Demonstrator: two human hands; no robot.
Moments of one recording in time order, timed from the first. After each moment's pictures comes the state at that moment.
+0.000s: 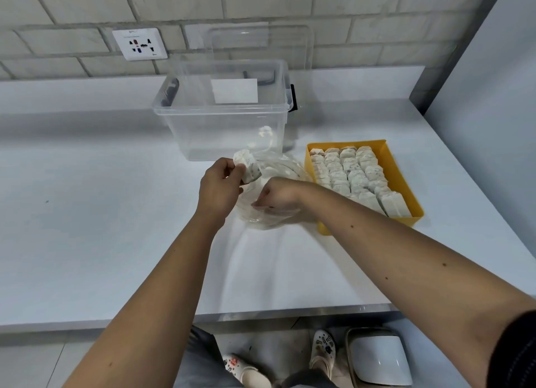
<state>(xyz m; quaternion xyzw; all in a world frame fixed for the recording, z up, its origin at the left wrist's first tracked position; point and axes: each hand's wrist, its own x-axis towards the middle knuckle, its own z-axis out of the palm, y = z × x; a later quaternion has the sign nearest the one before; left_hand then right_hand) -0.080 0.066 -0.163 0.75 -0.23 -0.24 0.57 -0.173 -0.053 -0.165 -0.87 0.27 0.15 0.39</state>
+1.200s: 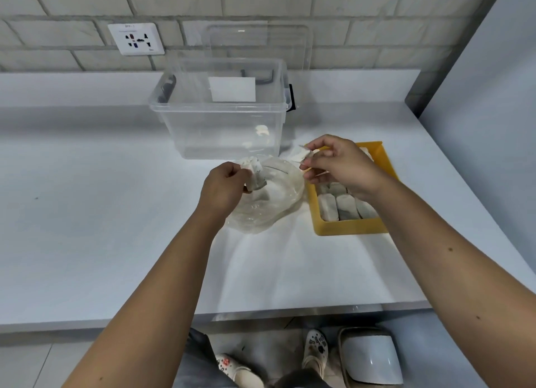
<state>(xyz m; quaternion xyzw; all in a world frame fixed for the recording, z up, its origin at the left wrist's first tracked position) -0.092 0.067 -0.148 0.76 -0.22 -0.31 0.53 -0.250 -0.087 -0.114 -0.69 0.35 -0.17 0.61</state>
